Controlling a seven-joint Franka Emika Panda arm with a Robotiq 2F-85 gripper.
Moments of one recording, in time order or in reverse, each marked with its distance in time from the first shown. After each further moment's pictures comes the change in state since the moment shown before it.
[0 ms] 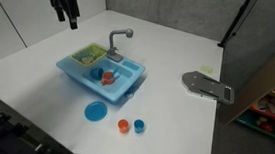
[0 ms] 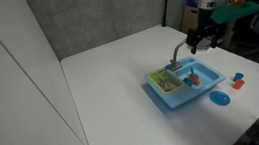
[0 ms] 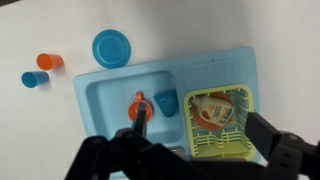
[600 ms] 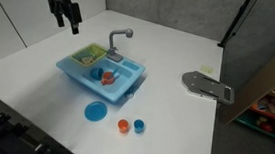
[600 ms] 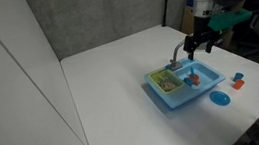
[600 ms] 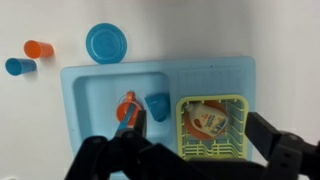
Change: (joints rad) arm 0.023 0.060 -0.007 0.013 0.000 0.029 -0.092
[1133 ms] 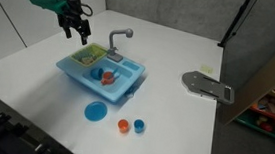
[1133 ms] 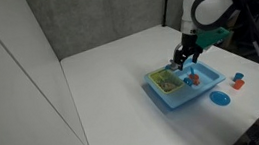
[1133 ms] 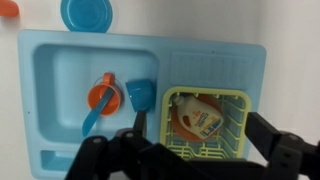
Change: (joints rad) arm 0.010 0.192 0.000 0.074 0.000 0.139 -0.120
